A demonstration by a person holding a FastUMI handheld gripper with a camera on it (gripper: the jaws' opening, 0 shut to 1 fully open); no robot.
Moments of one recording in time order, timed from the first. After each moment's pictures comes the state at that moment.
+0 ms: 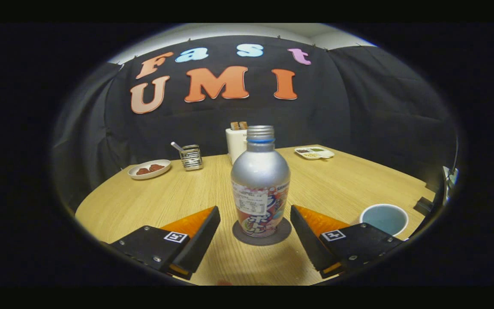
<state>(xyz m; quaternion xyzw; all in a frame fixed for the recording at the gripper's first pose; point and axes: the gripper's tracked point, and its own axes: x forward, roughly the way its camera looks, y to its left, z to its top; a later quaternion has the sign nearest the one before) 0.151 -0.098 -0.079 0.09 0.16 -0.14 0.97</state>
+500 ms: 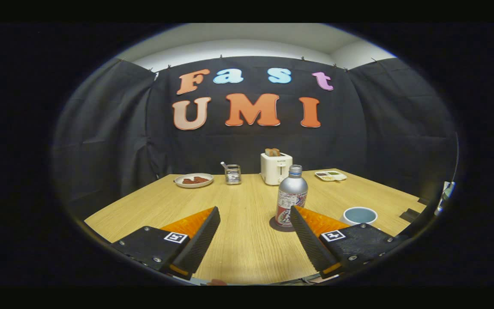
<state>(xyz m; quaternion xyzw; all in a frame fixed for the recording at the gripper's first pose) 0.056 -0.009 0.001 0.05 0.08 -0.05 0.99</state>
